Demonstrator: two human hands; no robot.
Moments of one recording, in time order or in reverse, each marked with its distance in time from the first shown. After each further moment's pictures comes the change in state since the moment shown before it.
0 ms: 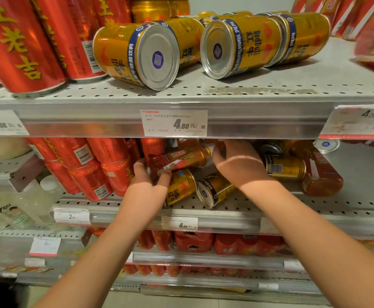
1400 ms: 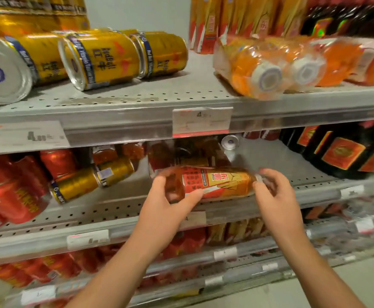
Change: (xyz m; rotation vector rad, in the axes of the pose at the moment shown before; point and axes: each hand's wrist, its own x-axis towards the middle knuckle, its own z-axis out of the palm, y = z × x) left_hand -0.118 0.123 0.123 -0.386 -0.445 0.244; right_hand -0.162 0.194 -0.075 0.758 0.496 0.353
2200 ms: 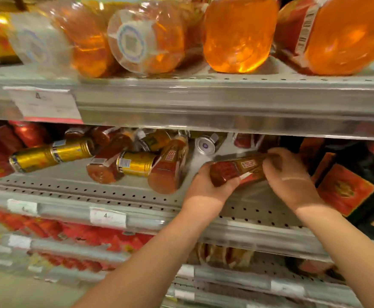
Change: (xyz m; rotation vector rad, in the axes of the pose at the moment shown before) left_hand 0.132 0.016 0.271 0.217 0.285 -0.203; right_hand 0.260 0.102 -0.098 -0.381 -0.337 -0.285
